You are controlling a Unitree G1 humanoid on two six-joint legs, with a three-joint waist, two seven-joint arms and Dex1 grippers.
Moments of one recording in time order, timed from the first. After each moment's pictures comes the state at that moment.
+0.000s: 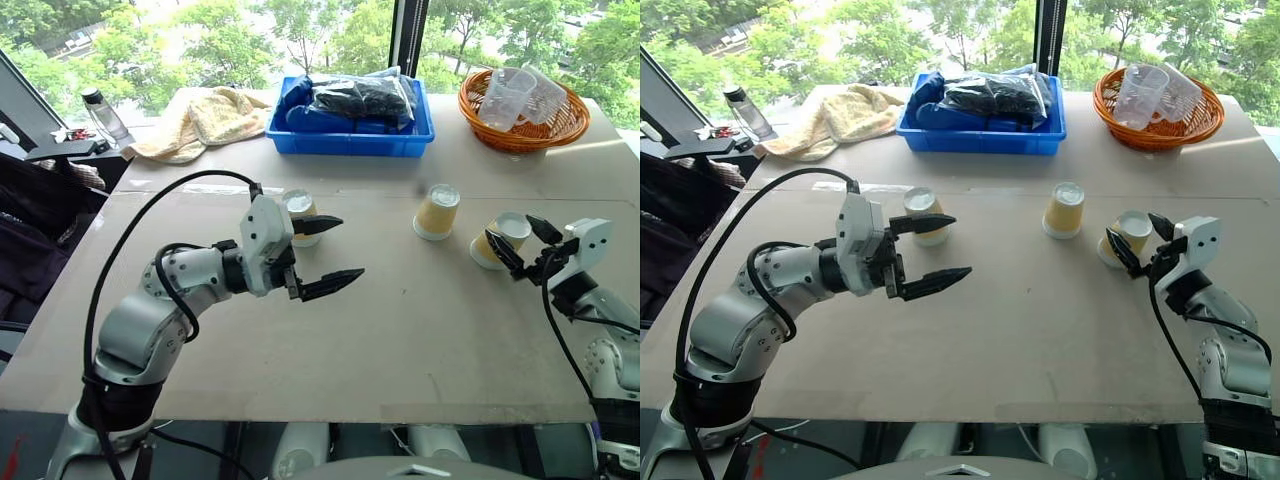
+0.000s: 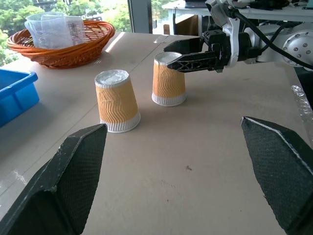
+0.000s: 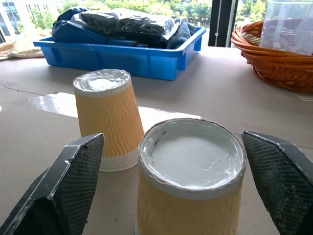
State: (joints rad) left arm -0.28 0.71 0.00 -0.48 -0.61 0.50 -0.90; right arm -0.11 -0.46 -0.28 -0.03 0.46 0.17 0.58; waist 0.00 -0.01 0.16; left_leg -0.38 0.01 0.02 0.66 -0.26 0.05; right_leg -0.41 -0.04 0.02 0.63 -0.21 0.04
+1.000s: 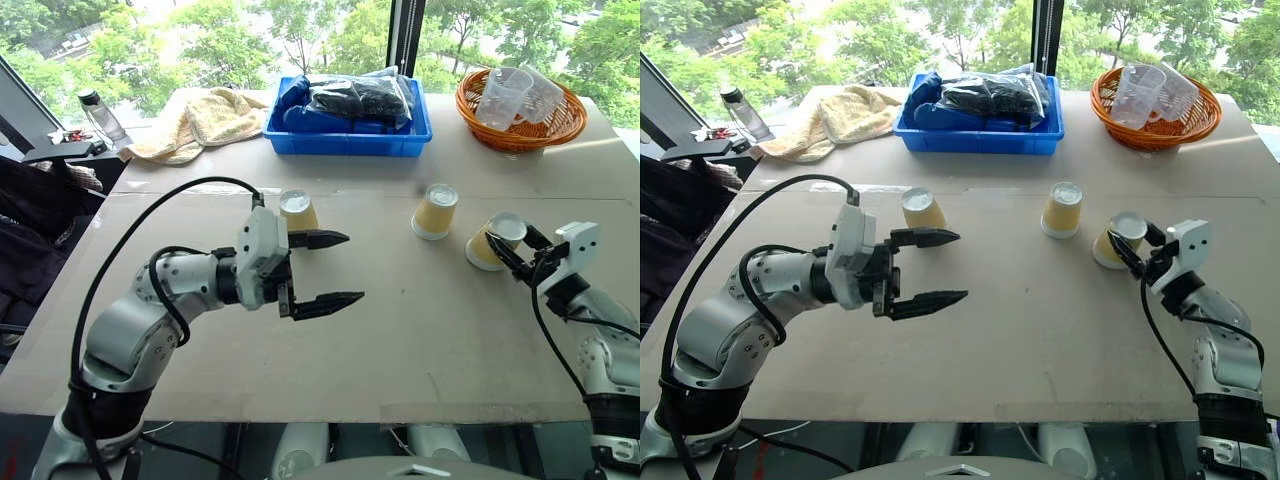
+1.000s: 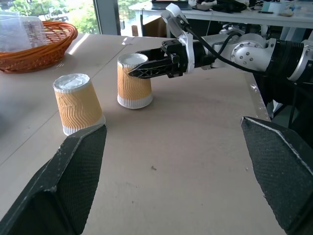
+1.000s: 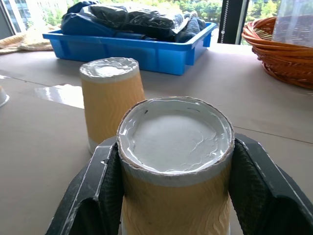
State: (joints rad) left arm -0.23 0.75 0.01 -0.52 -0.69 0.49 -1.00; right arm -0.08 -0.45 -0.27 -0.04 0.48 0.12 0.70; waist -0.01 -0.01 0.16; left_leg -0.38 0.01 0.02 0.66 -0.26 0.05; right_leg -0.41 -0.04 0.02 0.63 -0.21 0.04
